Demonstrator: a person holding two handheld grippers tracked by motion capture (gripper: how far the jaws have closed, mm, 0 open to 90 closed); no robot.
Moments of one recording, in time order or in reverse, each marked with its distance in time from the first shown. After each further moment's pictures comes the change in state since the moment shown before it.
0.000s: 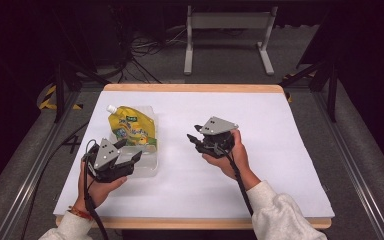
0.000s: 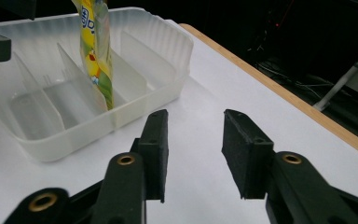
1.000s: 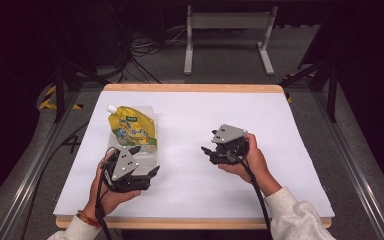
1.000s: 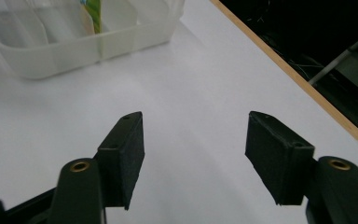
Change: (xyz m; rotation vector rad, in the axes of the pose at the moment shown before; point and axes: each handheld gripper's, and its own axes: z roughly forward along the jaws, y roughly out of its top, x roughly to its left) left arm -0.043 0.009 0.004 0.030 -0.101 0.115; right arm -0.011 -0.024 -0.025 0.150 -0.011 -0.129
